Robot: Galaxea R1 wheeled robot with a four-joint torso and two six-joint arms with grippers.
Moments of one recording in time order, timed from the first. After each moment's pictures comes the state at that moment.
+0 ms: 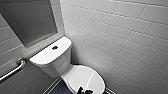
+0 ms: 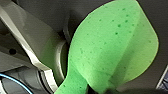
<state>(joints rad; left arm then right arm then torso) 0.75 2.98 -2.22 -0.30 -0.03 -0.69 -1.60 3.05 -2.71 -0.55 0.15 0.63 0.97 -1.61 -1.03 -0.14</state>
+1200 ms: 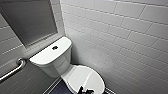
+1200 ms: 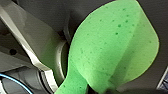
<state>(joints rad) 0.75 2.97 -2.20 -0.29 -0.05 -0.68 -1.60 3.05 -2.71 -0.55 0.14 0.63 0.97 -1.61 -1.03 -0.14</state>
